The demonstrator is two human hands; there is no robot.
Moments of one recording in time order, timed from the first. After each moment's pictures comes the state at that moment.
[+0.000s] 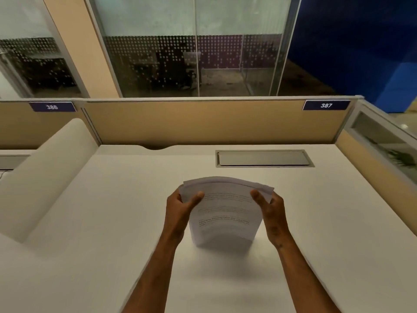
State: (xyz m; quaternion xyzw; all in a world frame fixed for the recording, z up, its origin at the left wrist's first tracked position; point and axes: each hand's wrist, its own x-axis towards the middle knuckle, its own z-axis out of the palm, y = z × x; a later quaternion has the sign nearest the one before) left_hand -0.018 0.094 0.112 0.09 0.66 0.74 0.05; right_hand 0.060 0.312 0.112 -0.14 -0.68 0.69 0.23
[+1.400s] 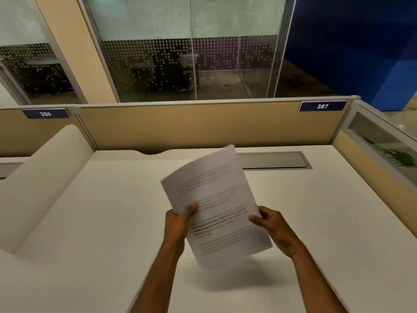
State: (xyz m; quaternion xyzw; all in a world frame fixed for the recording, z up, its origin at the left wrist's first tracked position) left_hand -0.022 0.108 0.083 -0.05 0.62 0.77 0.12; right_hand 0.069 0.366 0.073 -0.12 -0.67 0.73 -0.01
